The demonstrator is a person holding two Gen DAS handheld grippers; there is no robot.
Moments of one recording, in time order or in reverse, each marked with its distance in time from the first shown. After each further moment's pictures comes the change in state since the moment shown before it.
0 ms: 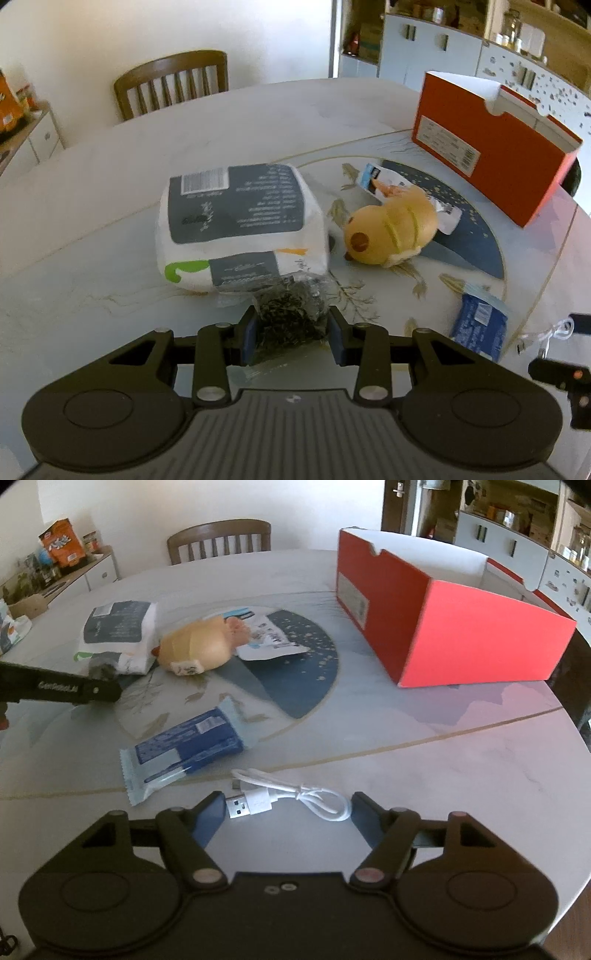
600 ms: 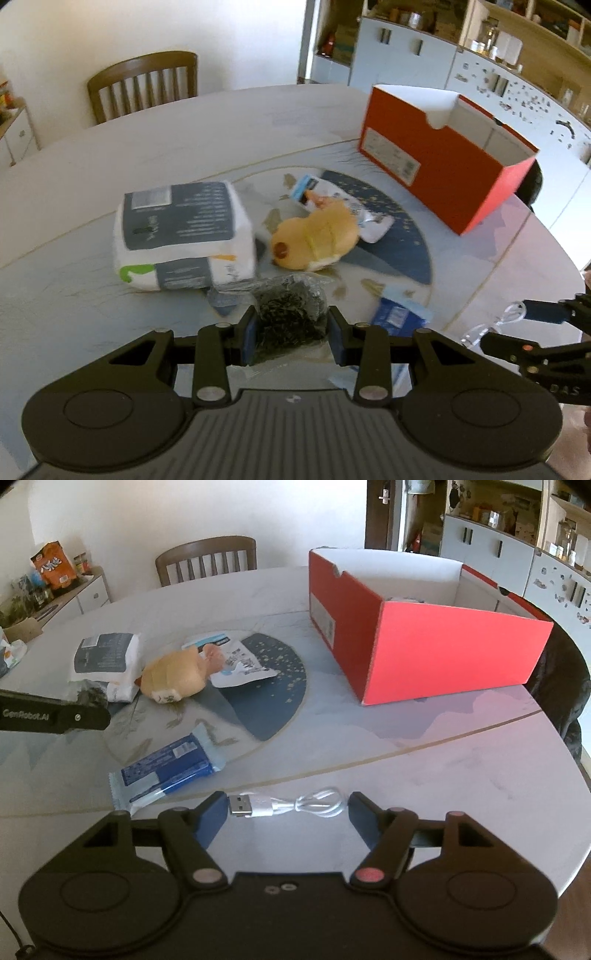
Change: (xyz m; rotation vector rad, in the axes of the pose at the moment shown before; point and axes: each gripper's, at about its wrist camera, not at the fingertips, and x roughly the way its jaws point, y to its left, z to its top) left arm -0.031 -0.031 0.010 -0.018 0.013 -0.120; right arm -0.017 -0.026 0.007 0.035 -0.038 -0.006
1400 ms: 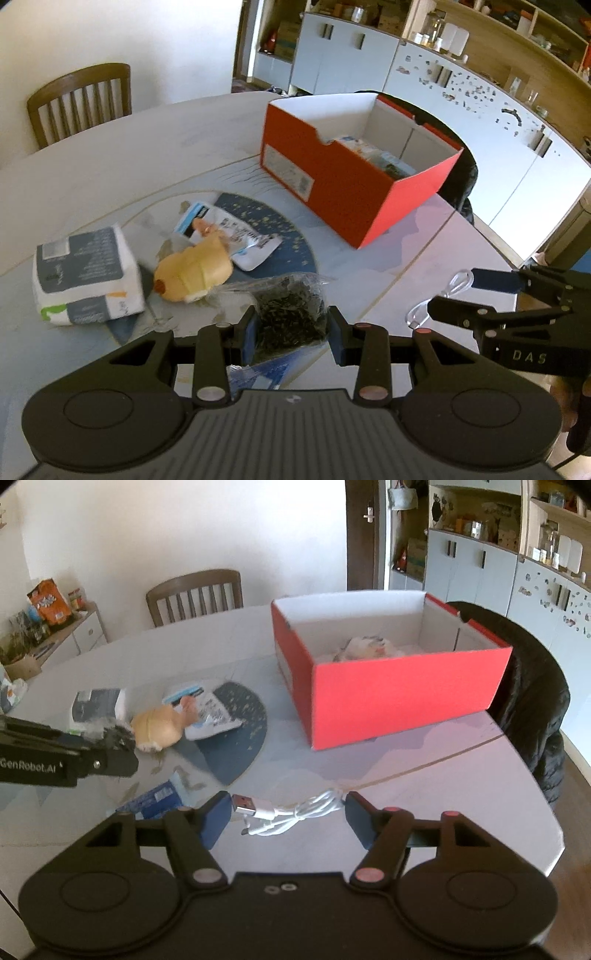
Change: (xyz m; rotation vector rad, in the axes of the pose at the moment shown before) left arm -0.019 -0.074 0.033 0.072 0.020 -0.159; right arm -0.047 -0.048 0.028 0.037 -0.081 0.013
